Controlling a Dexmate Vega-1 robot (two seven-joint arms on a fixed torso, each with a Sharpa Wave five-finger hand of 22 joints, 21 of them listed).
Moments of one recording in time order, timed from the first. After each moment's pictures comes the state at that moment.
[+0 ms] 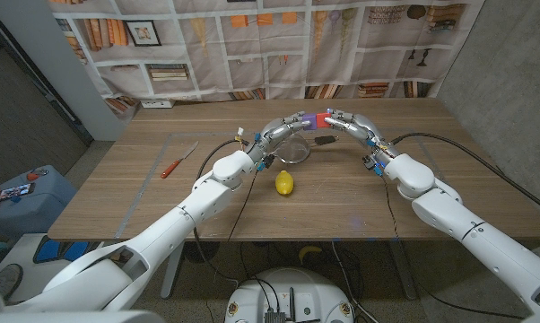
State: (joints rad) left arm 0.70 0.40 0.63 -1.42 -0.44 -0.21 -0.11; left_hand 0.77 0.03 0.34 -0.16 0.20 0.70 -0.04 0.17 0.20 0.10 -0.07 0.18 0.17 -0.01 0.03 0.17 0.17 0.11 0.03 0.19 0.17; right arm -0.92 -0.70 -0.43 -1.59 0.35 0.34 0.04; right_hand 0.83 0.07 0.17 -0.13 0.25 0.74 -0.12 0.56 0.20 0.28 -0.11 0.22 0.21 0.10 -0.04 0.32 0.35 0.48 -0.05 0.19 0.16
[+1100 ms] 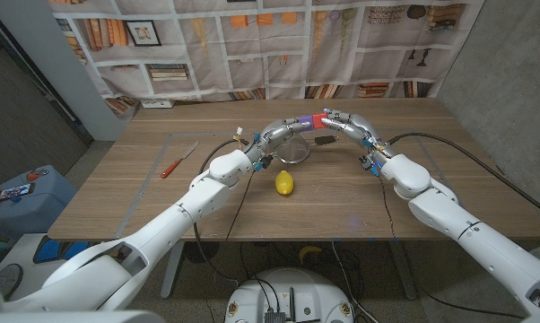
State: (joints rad) left arm 0.68 0.41 0.63 -1.38 -0.50 -0.23 -0.23; left_hand 0.72 -0.02 0.32 -0.16 0.19 0.49 0.04 0.17 0.19 0.02 0.07 0.18 0.17 -0.10 0.10 0.17 0.17 0.04 0.04 0.19 0.17; right arm -0.90 -0.68 -0.44 -1.58 0.33 0.35 0.02; right_hand 0.84 0.08 0.17 -0.14 0.25 0.74 -0.12 0.55 0.20 0.28 -0.11 0.22 0.21 0.10 -0.04 0.32 0.35 0.48 -0.05 0.19 0.16
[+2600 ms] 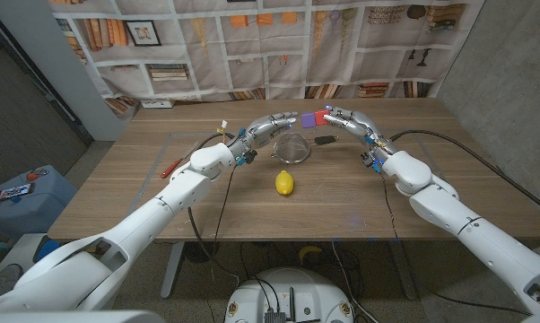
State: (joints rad) left arm 0.69 0.51 0.57 -1.43 -0.55 -0.19 -0.32; left_hand 0.68 -0.06 0.31 -0.16 0.18 0.18 0.10 0.17 0.18 -0.17 0.15 0.18 0.17 -0.17 0.17 0.17 0.17 -0.13 0.11 0.18 0.17; right arm -0.88 -0.69 -0.43 -1.56 0.33 0.34 0.02; right_hand 0.84 0.09 0.16 -0.14 0.24 0.75 -0.11 0.54 0.20 0.28 -0.11 0.22 0.21 0.10 -0.04 0.32 0.35 0.48 -0.04 0.19 0.16
